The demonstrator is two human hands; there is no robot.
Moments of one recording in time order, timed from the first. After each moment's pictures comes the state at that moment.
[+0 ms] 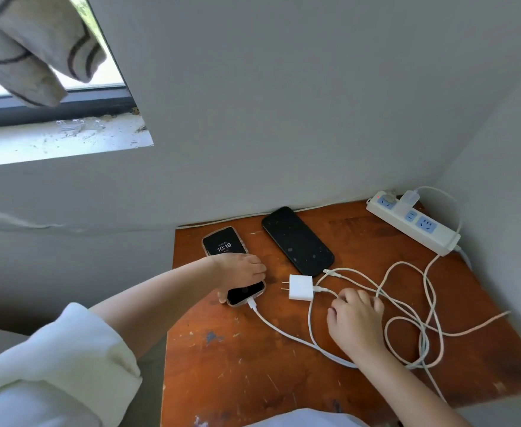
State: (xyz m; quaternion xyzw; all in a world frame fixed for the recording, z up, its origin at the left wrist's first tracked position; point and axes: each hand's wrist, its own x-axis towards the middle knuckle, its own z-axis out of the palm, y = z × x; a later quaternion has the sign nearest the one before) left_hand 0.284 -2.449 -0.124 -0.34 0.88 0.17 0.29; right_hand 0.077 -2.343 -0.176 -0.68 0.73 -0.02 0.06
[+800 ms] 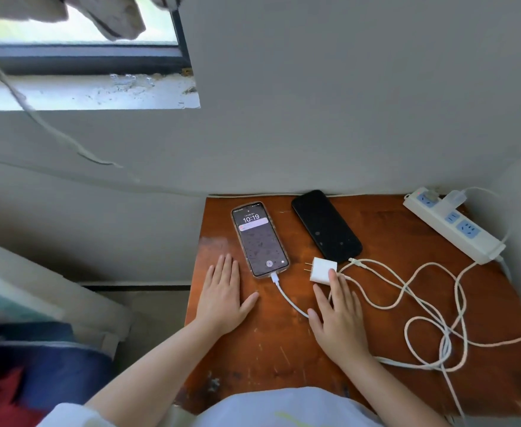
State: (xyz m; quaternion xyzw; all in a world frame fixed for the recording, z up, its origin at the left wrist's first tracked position) left_hand 0.332 -2.337 -0.218 -0.70 0.70 0.11 0.03; right_hand 0.115 -2.320 -0.194 -0.75 0.65 -0.06 0.11
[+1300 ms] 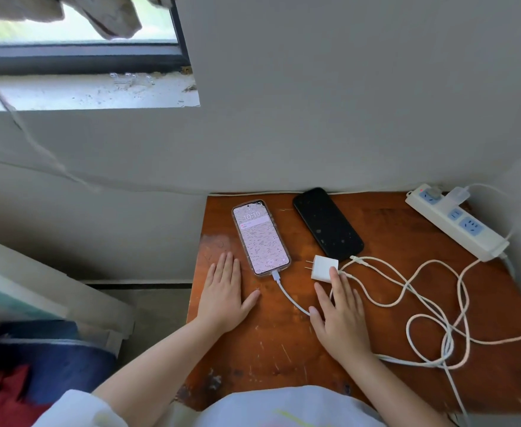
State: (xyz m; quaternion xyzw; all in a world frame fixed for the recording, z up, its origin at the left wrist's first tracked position) left_hand 0.330 -2.338 -0.217 -0.70 0.70 0.11 0.03; right_hand 0.114 -2.321 -0.195 -0.75 0.65 -0.06 0.12
